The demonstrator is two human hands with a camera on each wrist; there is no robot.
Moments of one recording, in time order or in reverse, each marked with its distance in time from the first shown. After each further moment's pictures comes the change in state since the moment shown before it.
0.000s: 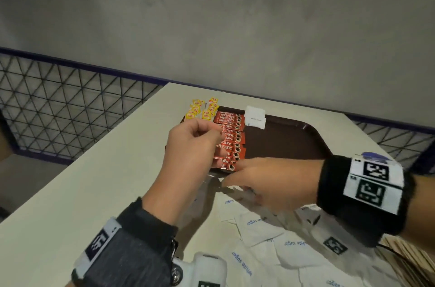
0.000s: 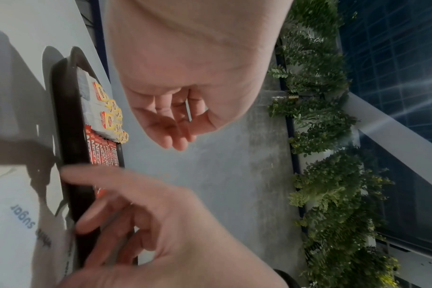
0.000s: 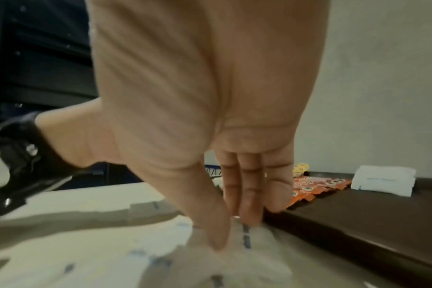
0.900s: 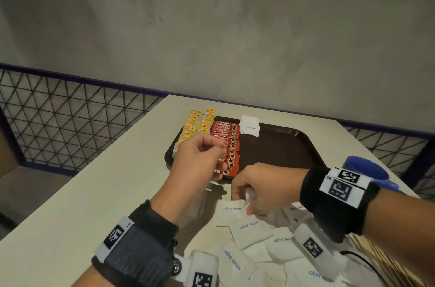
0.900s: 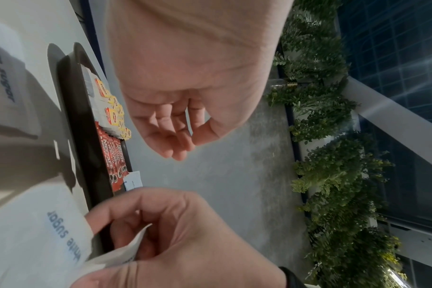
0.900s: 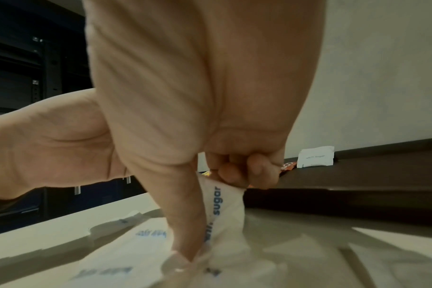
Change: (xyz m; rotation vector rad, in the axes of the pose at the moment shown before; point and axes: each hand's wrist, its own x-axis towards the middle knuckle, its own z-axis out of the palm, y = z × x) left_hand -0.009 0.000 0.008 0.113 -0.098 -0.011; right_hand -0.012 0.001 0.001 0.278 -0.023 0.213
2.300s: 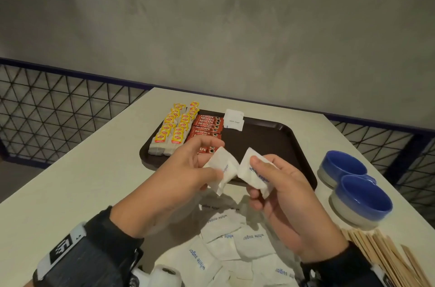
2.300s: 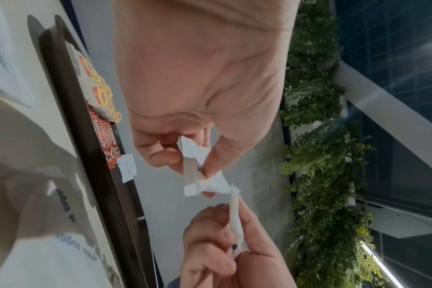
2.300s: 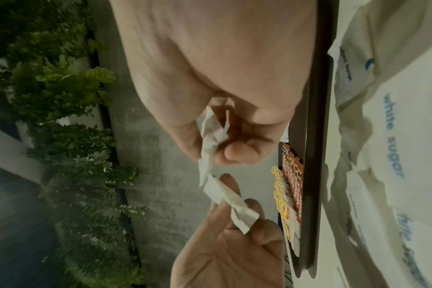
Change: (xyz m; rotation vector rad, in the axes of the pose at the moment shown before) left_hand -0.020 -0.008 0.012 0.057 -0.423 0.010; right_hand -0.069 -0.007 0.043 1.802 0.767 0.076
